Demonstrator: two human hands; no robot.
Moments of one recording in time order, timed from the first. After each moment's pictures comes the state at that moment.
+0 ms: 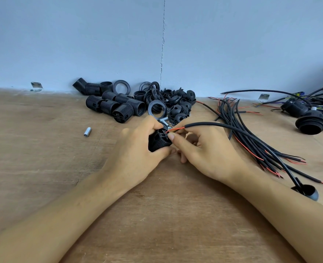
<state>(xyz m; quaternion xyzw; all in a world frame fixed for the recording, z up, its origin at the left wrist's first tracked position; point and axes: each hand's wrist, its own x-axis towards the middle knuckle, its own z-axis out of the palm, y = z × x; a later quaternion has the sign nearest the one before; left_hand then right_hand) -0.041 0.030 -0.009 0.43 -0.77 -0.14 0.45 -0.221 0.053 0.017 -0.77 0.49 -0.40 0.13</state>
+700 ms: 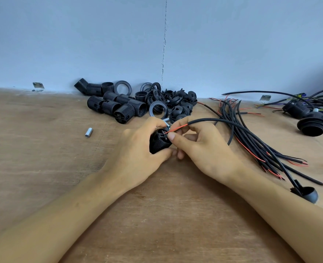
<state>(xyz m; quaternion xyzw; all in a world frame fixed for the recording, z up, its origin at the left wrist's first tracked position) -0.039 0.033 -0.004 0.45 -0.78 -0.15 0.42 -0.216 0.048 0.013 -0.67 0.48 -0.46 0.33</state>
